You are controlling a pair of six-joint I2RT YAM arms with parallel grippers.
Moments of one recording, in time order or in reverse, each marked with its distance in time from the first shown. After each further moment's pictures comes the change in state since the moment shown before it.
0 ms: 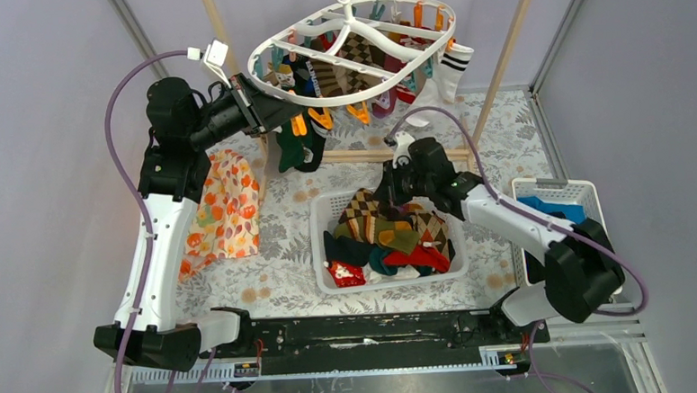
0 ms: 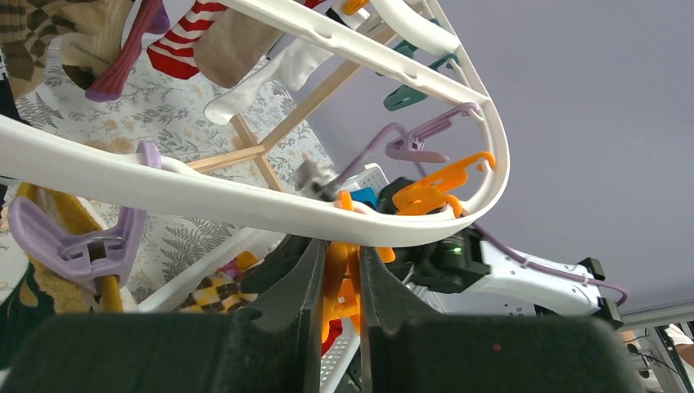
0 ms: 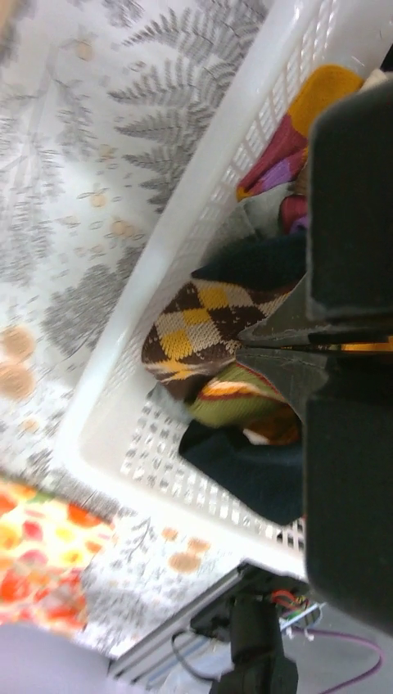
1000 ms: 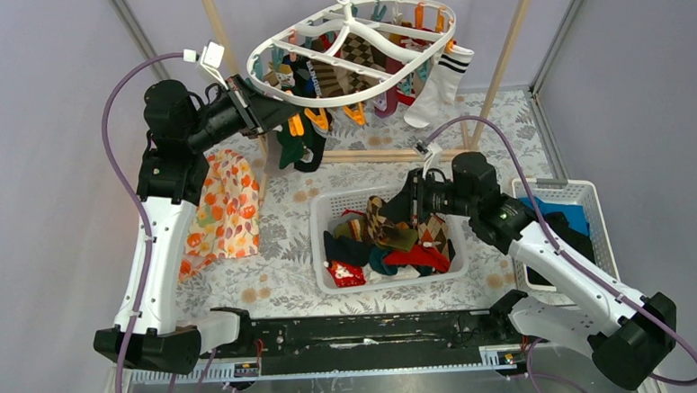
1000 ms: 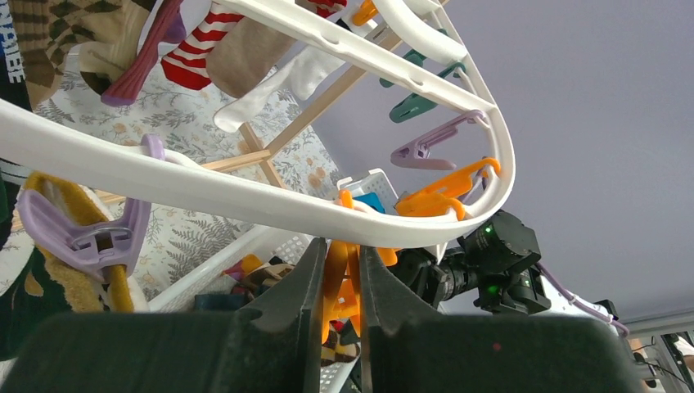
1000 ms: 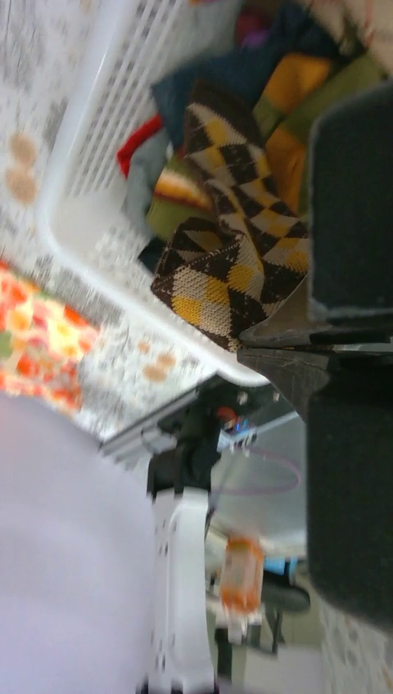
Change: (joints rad) left arm 0.013 -0.016 -0.016 0.008 0.000 -0.001; right arm 0.012 -0.428 -0.097 -0.092 -0.208 0.179
